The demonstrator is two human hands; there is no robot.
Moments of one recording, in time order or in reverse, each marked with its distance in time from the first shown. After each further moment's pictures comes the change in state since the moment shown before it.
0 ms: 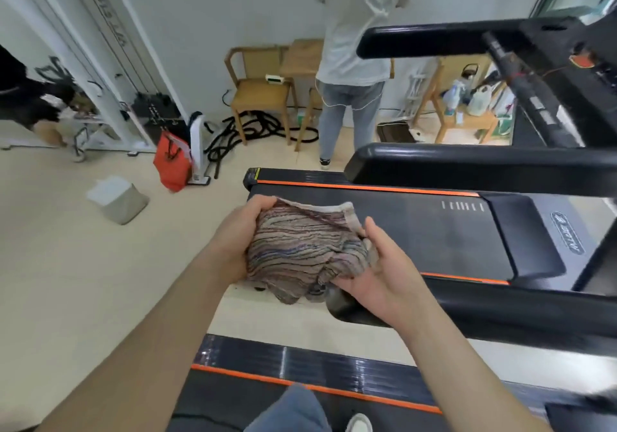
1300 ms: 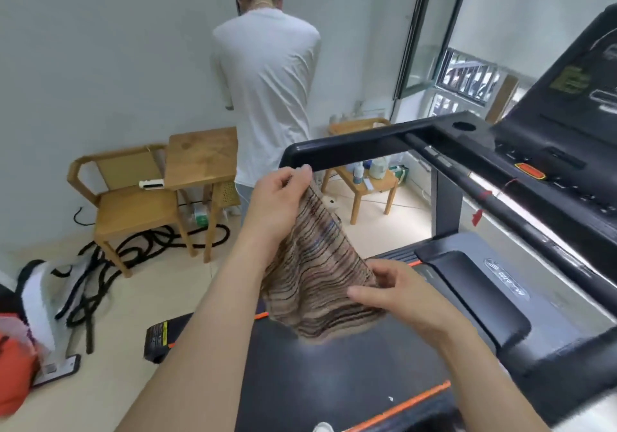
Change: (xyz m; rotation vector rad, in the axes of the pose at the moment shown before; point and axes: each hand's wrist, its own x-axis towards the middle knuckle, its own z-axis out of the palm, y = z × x) left_hand 0.472 0.349 0.148 0.328 -0.420 0.640; right_hand 0.387 -0.304 0.048 -0.863 0.394 -0.424
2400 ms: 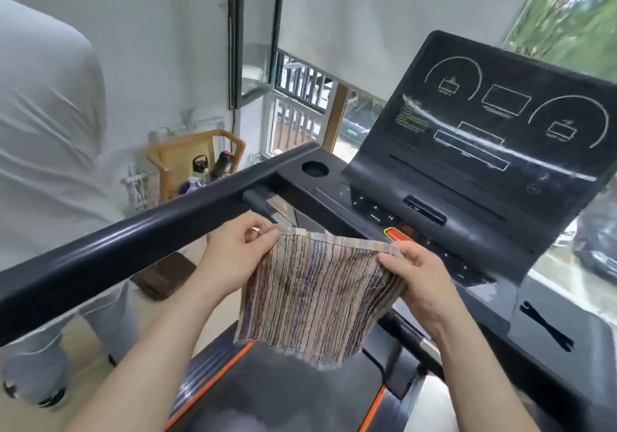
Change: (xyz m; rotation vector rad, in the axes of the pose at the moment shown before) left_hand 0.348 -0.084 0.329 0.276 -0.563 0.080; right_hand 0.178 -0.010 -0.399 0.058 0.983 0.082
